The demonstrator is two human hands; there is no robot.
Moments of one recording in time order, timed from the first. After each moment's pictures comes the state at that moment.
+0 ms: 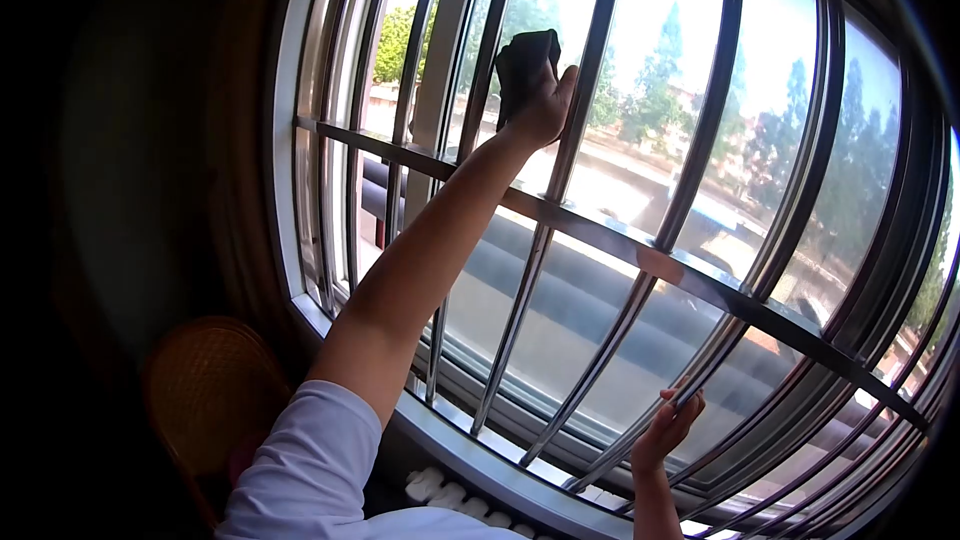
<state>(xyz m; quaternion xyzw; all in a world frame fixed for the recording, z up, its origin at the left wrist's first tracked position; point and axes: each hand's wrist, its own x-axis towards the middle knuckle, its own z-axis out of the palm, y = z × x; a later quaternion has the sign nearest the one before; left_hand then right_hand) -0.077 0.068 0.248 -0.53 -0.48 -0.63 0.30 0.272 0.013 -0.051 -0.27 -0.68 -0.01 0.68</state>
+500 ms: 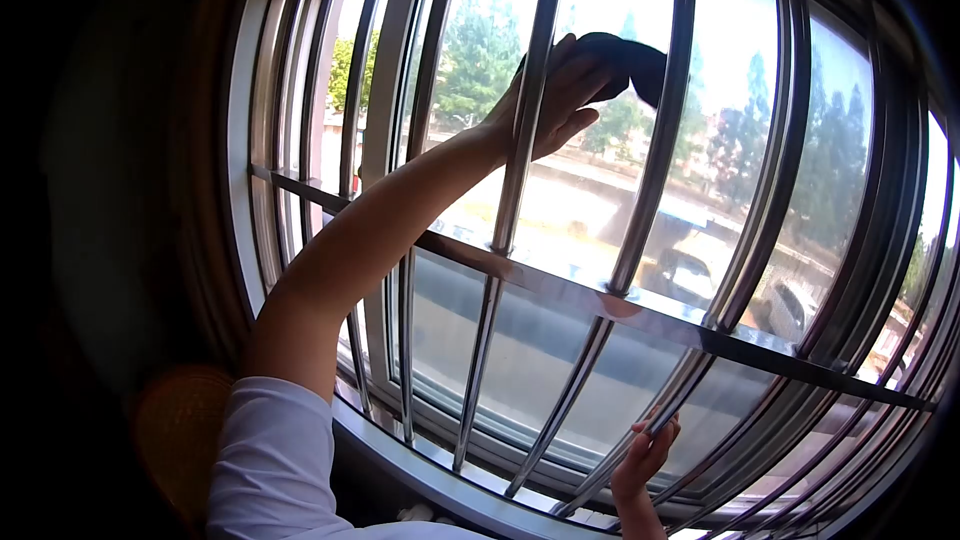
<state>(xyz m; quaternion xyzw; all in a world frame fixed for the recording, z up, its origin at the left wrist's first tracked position) -0.049 0.081 0.307 -0.67 -0.28 -0.41 0.56 0.276 0.013 -0.061 -0.30 -0.66 0.03 0.69</state>
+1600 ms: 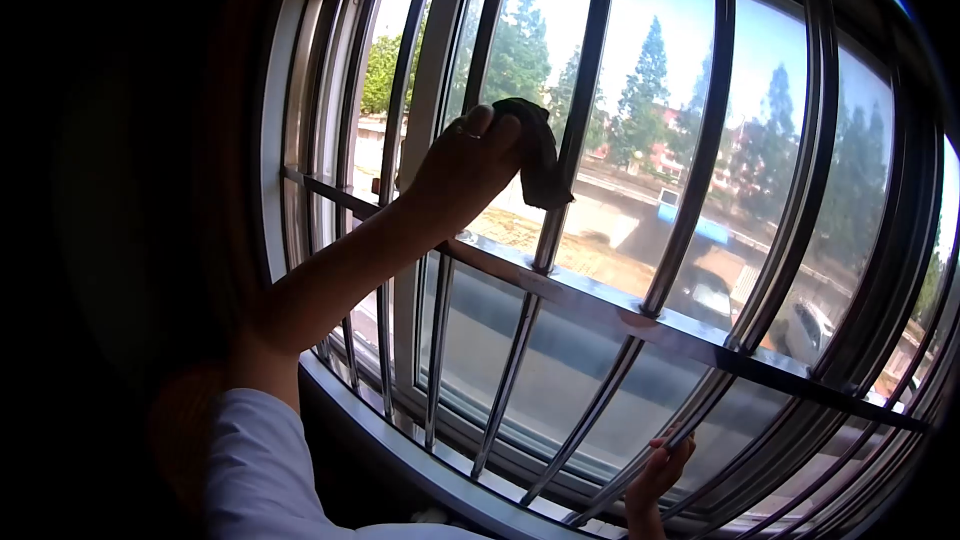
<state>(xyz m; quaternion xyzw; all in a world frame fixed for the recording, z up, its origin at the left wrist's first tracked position) -0.113 -0.027 0.249 -0.60 -0.40 -0.23 0.65 0.272 0.006 -0.058 -0.30 -0.65 0.04 0.69</state>
